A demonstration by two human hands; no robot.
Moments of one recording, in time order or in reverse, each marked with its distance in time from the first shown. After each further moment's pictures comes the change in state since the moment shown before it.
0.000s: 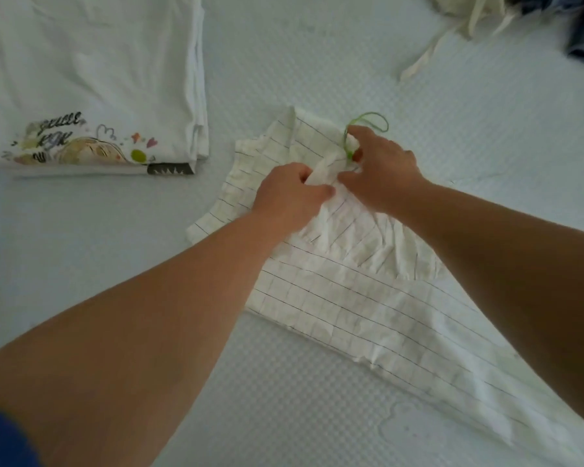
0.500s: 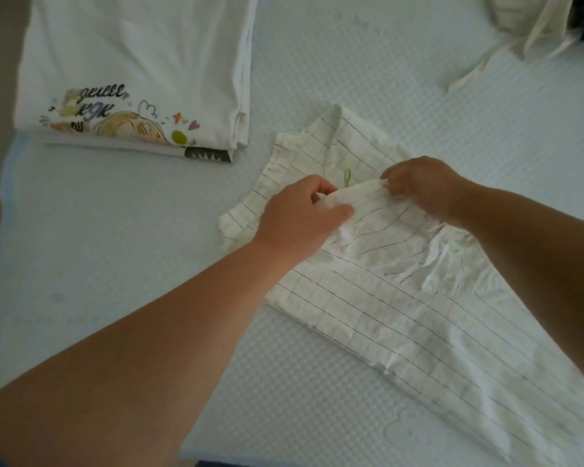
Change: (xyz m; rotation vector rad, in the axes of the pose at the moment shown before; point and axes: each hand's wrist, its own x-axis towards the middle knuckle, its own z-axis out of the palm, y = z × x) left_hand -0.034 -0.028 -0.024 -0.109 0.010 0.059; right_hand -0.001 -0.019 -0.025 0.041 -0.408 0.076
